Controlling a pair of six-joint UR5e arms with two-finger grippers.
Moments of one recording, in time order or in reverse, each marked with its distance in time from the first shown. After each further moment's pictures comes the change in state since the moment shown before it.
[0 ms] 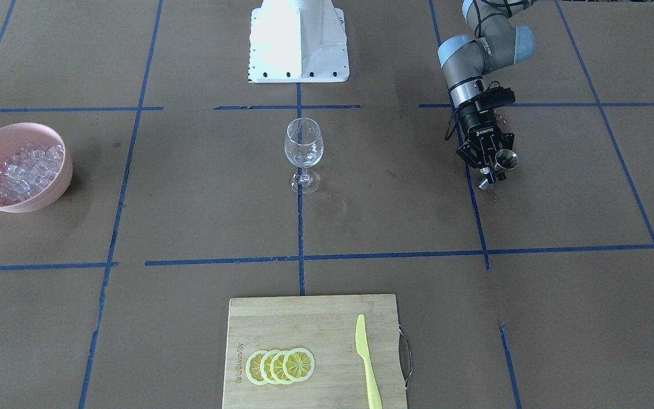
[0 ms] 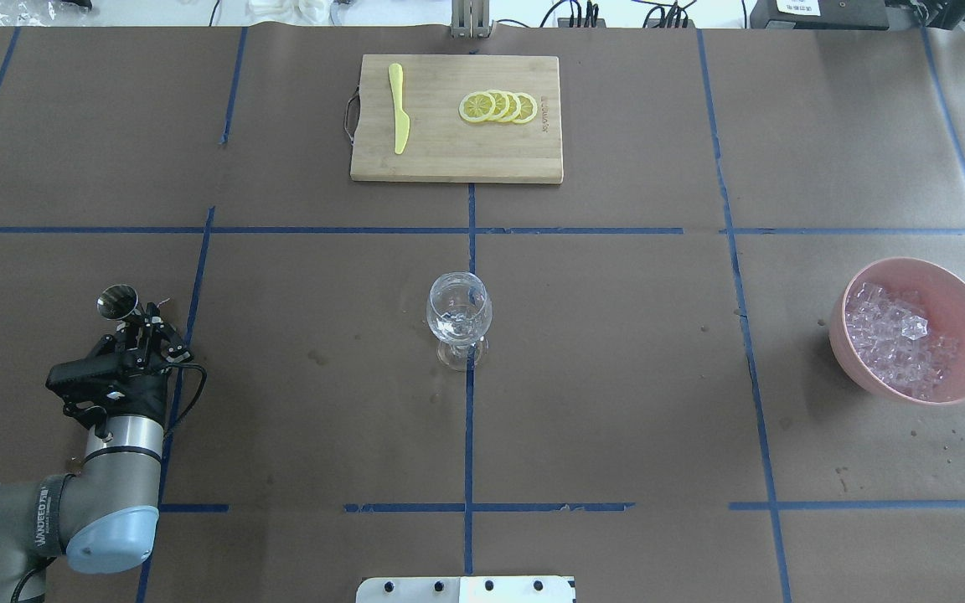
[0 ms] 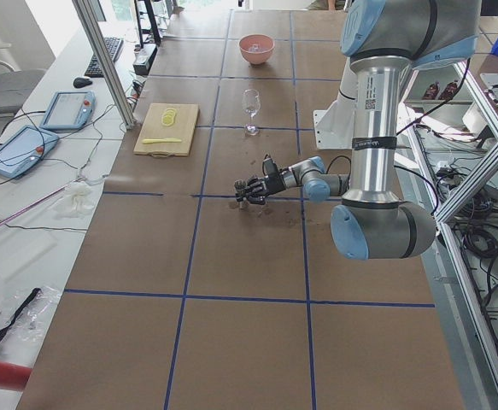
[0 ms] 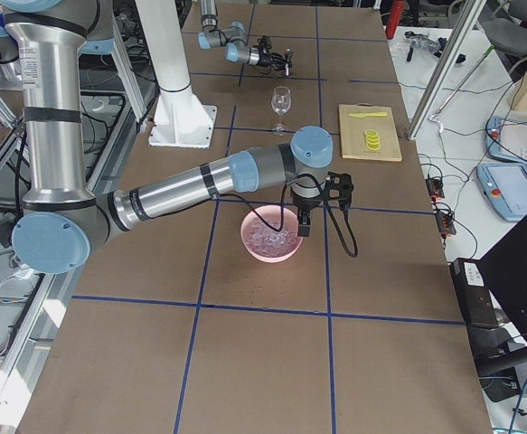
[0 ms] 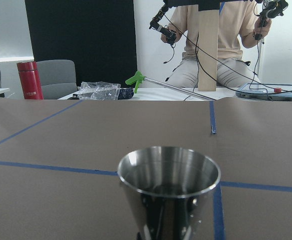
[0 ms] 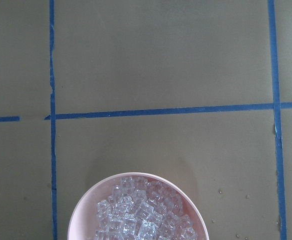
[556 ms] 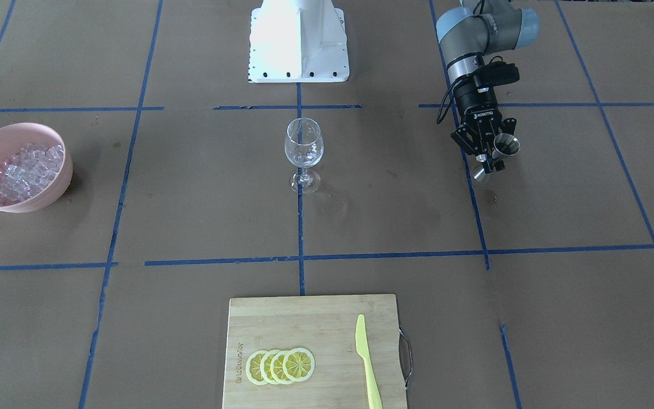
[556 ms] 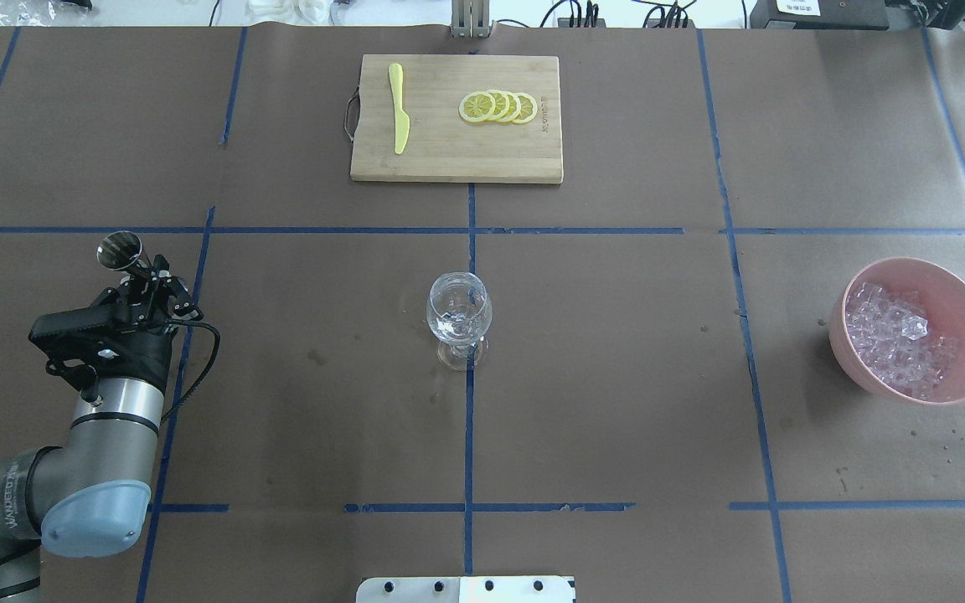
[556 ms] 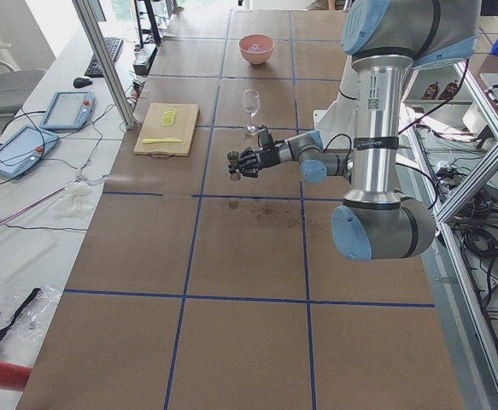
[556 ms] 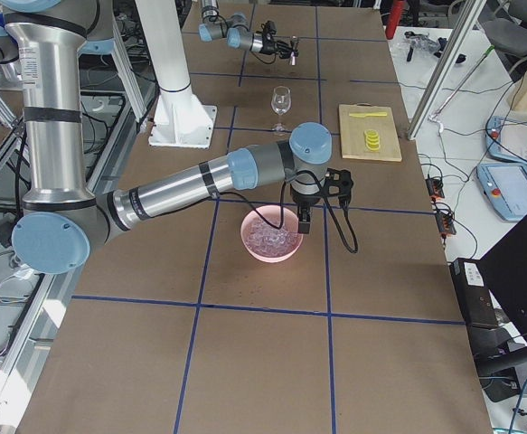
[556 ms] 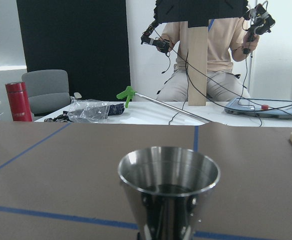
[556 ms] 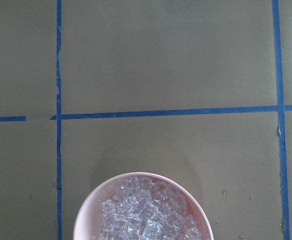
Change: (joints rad) left arm -0.056 -0.018 -0.178 -0.141 -0.005 0.262; right arm 0.000 0.000 0.016 0.000 0.002 0.003
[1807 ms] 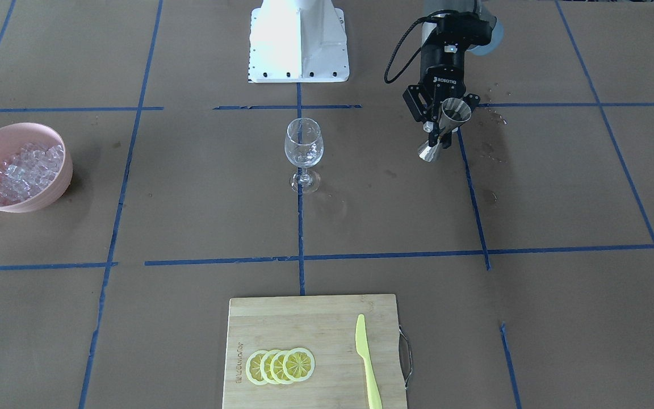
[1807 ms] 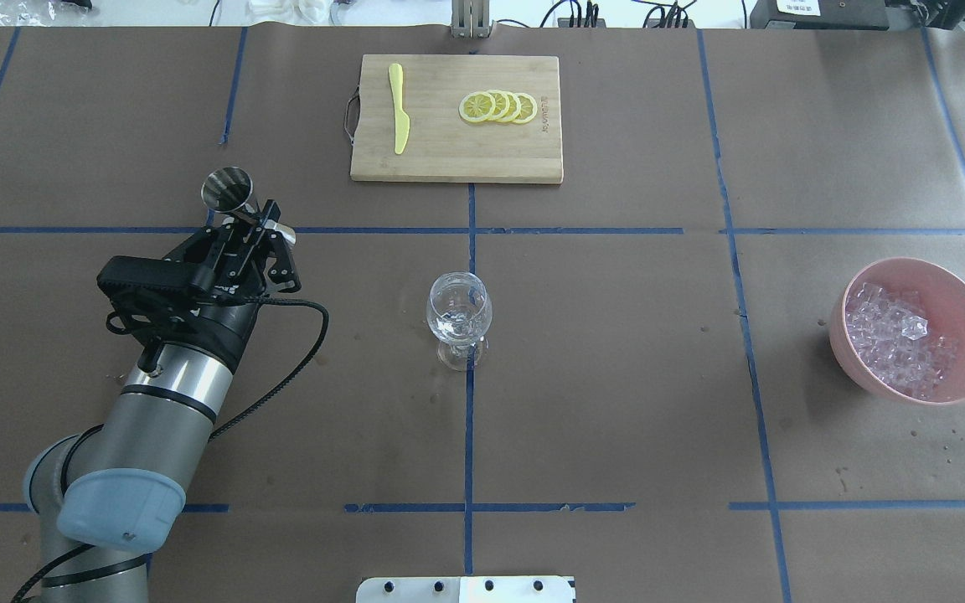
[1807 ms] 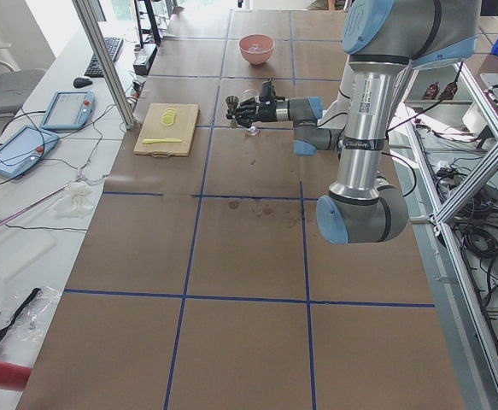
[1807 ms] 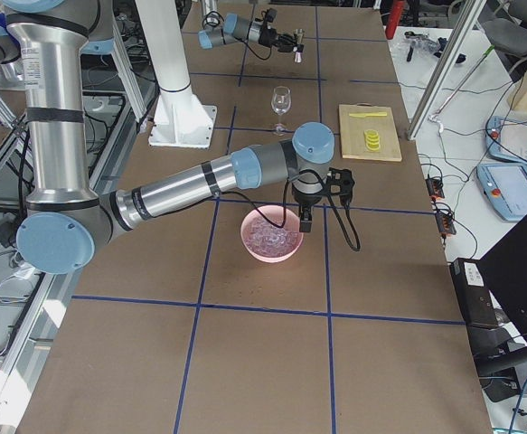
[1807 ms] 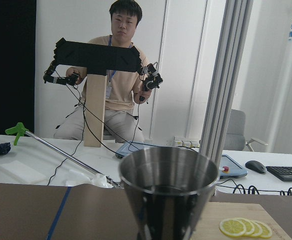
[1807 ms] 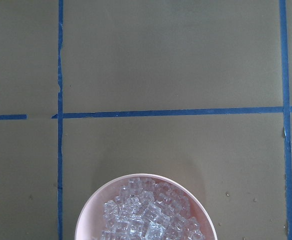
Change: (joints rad) left arm -0.014 -0.240 0.031 -0.461 -0.046 0.673; right arm -0.015 0.014 -0.012 0.000 -0.002 0.000
